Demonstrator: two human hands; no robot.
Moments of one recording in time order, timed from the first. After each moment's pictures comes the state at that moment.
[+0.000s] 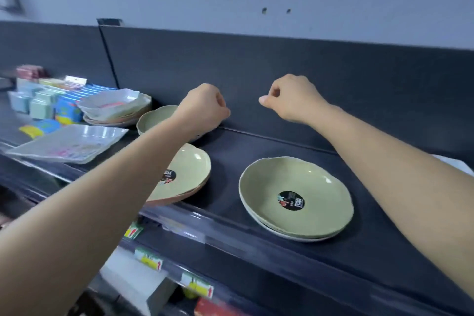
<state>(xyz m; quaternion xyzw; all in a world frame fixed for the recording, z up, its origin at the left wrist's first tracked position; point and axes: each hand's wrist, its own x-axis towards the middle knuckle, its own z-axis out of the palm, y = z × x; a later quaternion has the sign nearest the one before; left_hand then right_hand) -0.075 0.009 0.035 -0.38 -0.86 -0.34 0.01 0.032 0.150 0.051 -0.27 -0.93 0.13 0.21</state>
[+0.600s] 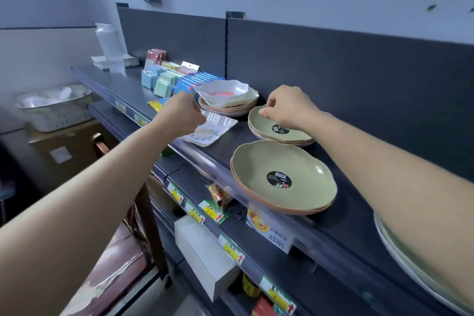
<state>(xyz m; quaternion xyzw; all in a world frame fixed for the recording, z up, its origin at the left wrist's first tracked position) -0.224 -0.194 0.001 -0.15 -0.94 -0.32 0.04 -0.158 0.005 0.021 -0.13 -0.97 0.15 0.12</state>
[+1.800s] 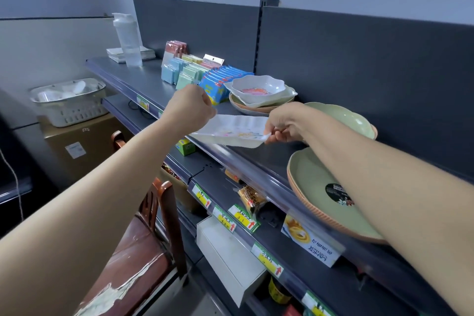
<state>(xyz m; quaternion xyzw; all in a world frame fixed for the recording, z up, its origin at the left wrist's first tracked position) -0.279 -0.250 -0.002 -0.14 -0.92 -0.36 0.05 -0.253 -0.065 -0.012 -0.29 -0.84 0.44 -0.12</state>
